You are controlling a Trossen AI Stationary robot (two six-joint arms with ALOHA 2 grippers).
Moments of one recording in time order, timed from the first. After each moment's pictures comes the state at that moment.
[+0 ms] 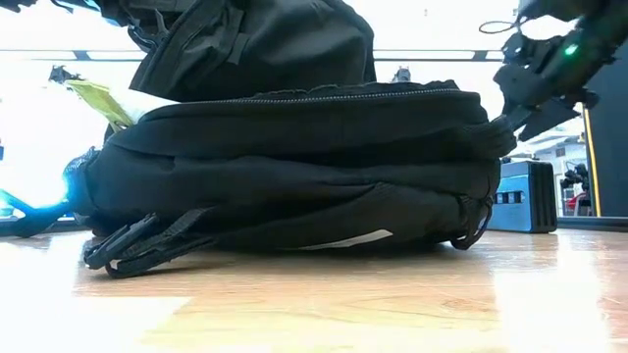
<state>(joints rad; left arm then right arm) -0.54 1.00 0.50 0.36 -0.75 -0.03 0.09 0.85 0.63 -0.94 0.78 0.93</state>
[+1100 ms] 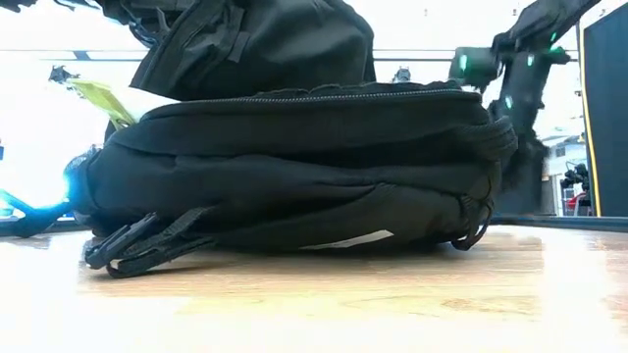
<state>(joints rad) -0.54 1.00 0.50 0.38 -0.75 0.04 -0.44 1.18 0.68 -0.71 0.10 0.47</state>
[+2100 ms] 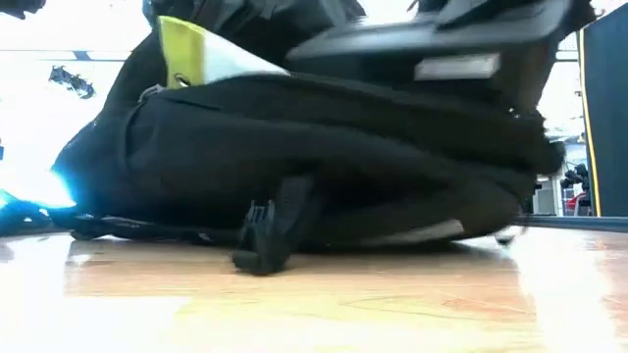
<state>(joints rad) -0.54 1.12 0.50 0.78 -0.76 0.10 0.32 1.44 0.74 0.17 -0.17 0.93</state>
